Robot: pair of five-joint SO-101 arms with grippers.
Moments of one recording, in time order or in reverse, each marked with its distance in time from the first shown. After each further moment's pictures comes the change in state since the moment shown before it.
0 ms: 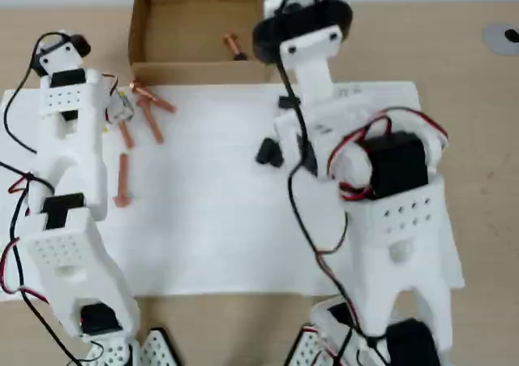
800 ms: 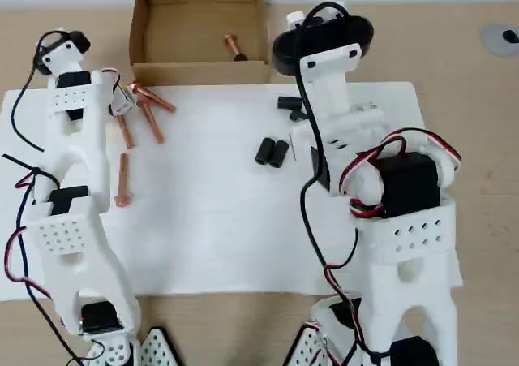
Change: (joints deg) left arm 0.0 5.1 -4.0 -9.8 1.8; right arm 3.6 -4.9 5.0 -1.1 0.0
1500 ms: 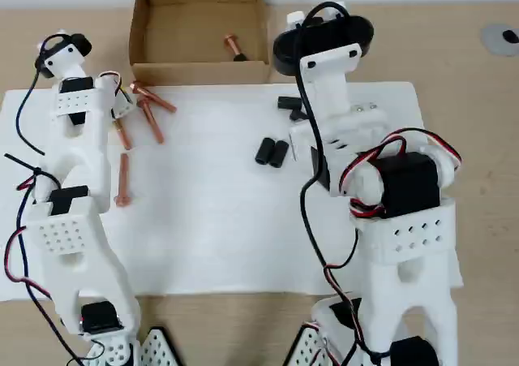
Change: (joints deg) left arm 0.0 0.1 3.7 -3.9 0.0; right arm 0.0 0.0 0.0 0.0 0.0
